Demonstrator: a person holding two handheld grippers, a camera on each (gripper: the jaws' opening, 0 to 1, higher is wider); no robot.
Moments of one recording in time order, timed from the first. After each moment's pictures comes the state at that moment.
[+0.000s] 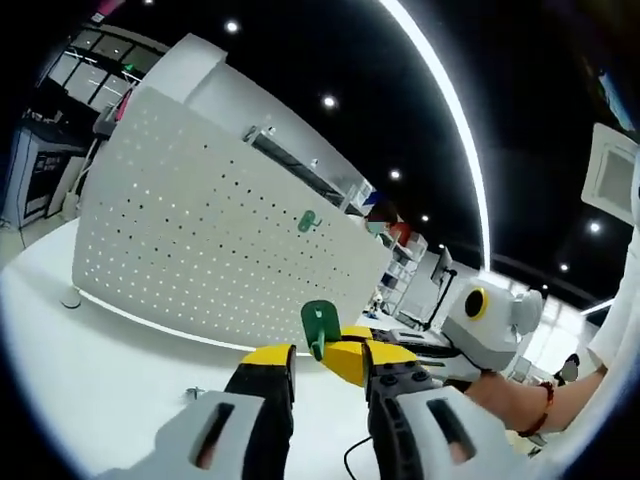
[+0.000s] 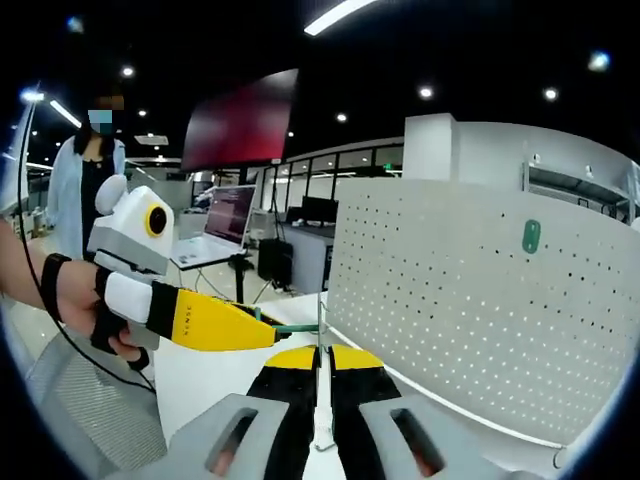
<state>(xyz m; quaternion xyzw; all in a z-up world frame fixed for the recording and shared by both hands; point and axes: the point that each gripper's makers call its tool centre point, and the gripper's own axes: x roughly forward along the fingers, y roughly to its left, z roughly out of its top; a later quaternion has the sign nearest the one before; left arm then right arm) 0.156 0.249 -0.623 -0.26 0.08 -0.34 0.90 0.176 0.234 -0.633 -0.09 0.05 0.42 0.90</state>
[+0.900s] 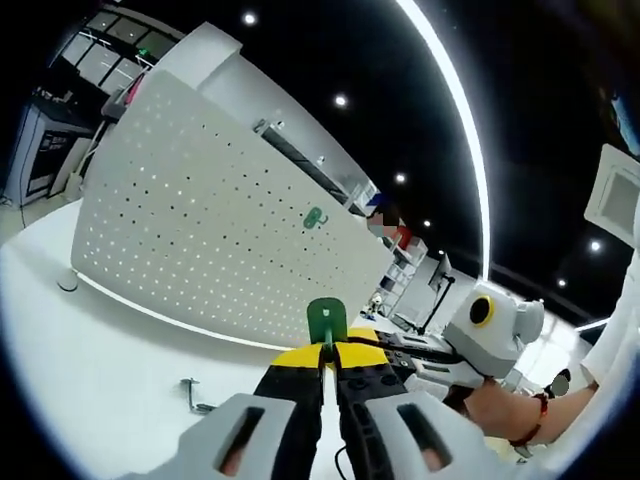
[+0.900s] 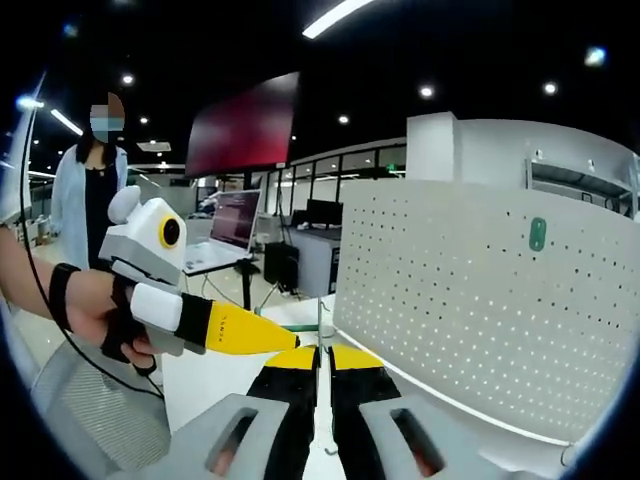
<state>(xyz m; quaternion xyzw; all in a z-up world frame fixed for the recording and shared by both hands) 0.159 0.250 -0.628 -0.28 0.10 -0.34 0.89 0.172 0.241 -0.632 -0.08 0.05 0.43 0.90</state>
